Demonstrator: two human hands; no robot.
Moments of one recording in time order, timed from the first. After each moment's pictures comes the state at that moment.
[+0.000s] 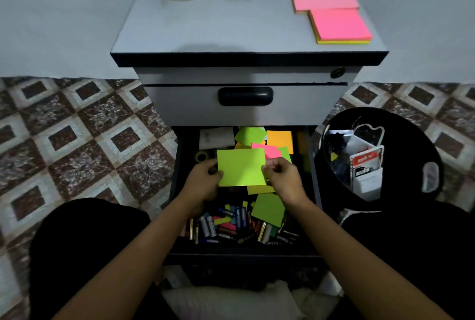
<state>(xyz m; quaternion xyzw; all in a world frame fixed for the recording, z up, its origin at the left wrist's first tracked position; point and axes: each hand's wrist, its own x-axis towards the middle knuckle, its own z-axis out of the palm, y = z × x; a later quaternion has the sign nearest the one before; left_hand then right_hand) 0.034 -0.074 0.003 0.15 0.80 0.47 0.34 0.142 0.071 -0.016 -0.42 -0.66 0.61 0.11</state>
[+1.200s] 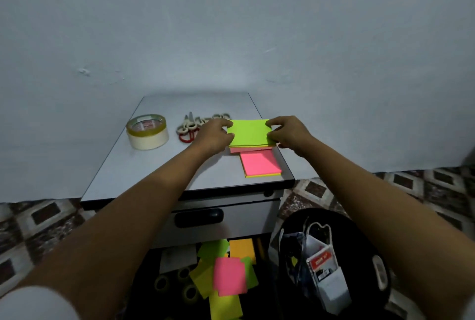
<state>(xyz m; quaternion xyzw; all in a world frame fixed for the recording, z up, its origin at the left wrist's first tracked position) -0.050 0.137 0.245 0.42 0.81 0.41 0.08 0.079 0.275 0.252 -0.33 -0.83 0.40 0.21</state>
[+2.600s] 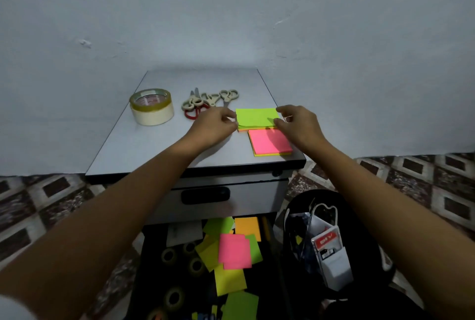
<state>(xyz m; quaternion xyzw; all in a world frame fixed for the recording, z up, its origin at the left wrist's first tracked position) -0.036 0.103 0.240 0.42 0.83 0.35 0.07 0.091 0.249 0.228 -0.32 -0.88 0.23 0.26</state>
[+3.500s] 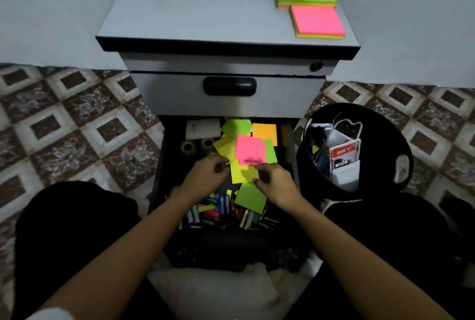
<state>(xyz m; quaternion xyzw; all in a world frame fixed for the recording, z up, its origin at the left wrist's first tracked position) 0.065 -0.058 -0.001 0.30 0.86 0.32 0.26 0.191 0.078 -0.003 -0.29 -0.89 0.36 -0.06</state>
